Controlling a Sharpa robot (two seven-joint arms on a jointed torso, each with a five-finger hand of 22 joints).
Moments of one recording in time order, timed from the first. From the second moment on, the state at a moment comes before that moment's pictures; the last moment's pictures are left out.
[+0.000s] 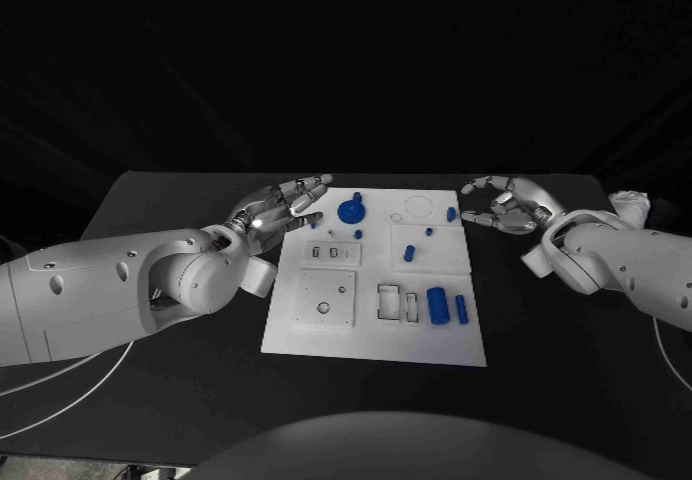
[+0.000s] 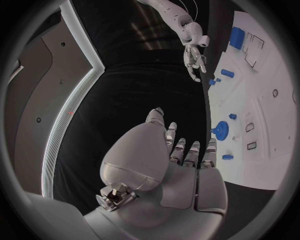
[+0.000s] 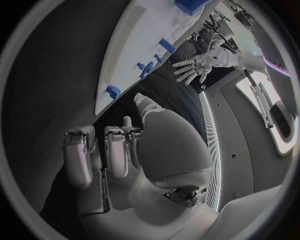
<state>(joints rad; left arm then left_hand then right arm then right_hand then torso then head) 1.24 -0.92 -0.23 1.64 0.03 -0.19 0.40 1.45 0.21 -0.23 0.29 0.45 0.45 0.04 0.14 0.05 0.10 0.00 0.02 0.02 0.05 0.12 0.03 0.01 0.16 0.06 0.28 0.06 0.03 1.16 -0.80 -0.21 1.08 -0.72 -0.31 0.42 1.35 -0.07 0.18 0.18 0.21 0.47 0.03 0.33 0.78 1.47 -0.02 1.57 1.31 1.47 -0.05 1.57 1.31 0.01 1.47 0.06 1.57 1.31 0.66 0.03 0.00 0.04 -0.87</state>
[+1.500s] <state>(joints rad) 1.24 -0.91 -0.23 1.64 0.03 -0.17 0.40 1.45 0.22 -0.23 0.29 0.45 0.45 0.05 0.14 0.05 0.10 0.01 0.02 0.02 0.04 0.13 0.03 0.01 0.16 0.07 0.28 0.06 0.03 1.14 -0.70 -0.20 0.96 -0.71 -0.24 0.35 1.40 -0.08 0.21 0.18 0.52 0.45 0.05 0.43 0.72 1.47 -0.02 1.57 1.31 1.47 -0.05 1.57 1.31 0.01 1.47 0.06 1.57 1.31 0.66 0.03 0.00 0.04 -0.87</state>
